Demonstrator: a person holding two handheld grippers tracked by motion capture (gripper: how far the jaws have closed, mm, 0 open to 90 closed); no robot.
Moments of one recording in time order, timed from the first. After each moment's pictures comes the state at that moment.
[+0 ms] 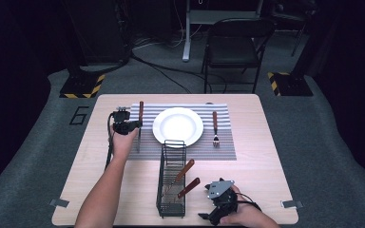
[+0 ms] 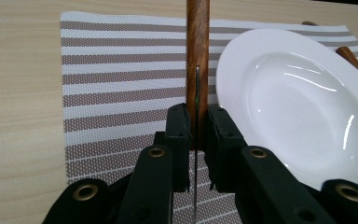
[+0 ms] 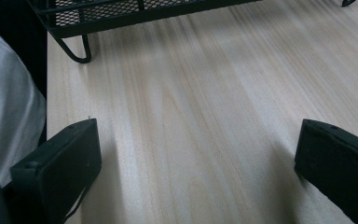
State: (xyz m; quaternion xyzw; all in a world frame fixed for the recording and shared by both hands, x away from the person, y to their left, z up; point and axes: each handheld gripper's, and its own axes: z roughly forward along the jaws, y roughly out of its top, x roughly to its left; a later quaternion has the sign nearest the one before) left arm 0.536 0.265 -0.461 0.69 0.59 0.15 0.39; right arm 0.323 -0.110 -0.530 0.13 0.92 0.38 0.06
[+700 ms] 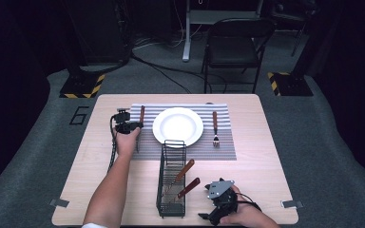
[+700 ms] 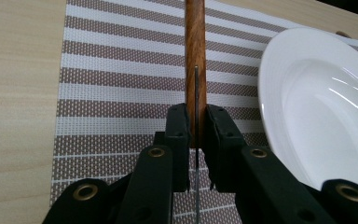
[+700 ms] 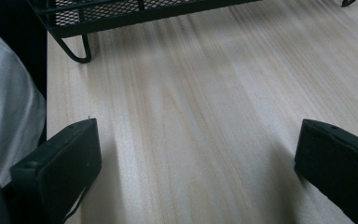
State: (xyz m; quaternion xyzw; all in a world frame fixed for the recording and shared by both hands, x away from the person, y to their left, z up) left arm 0.557 0.272 -0.494 0.64 0.65 0.11 0.39; right arm 0.323 -0.110 -0.530 0.13 0.92 0.38 0.06
